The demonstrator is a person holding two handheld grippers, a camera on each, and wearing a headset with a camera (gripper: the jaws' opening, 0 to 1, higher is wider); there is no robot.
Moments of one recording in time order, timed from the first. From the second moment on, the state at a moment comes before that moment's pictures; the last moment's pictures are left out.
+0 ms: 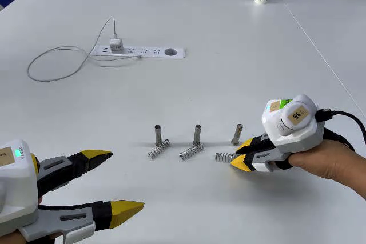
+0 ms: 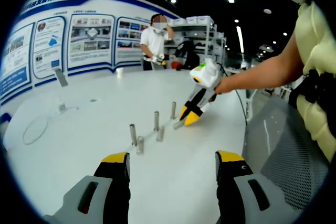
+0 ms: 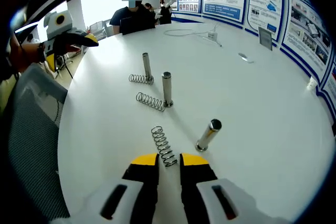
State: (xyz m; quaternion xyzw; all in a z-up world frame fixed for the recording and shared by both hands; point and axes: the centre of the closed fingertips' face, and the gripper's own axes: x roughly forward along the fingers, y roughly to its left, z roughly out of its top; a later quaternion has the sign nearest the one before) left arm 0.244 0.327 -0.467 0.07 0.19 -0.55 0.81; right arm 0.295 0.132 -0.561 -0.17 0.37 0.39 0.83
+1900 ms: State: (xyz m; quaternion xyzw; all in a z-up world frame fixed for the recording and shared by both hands) left arm 0.239 0.256 -0.480 0.14 0.15 -0.66 0.73; right arm 0.244 0.211 -0.489 -0.25 0.34 0.51 0.75
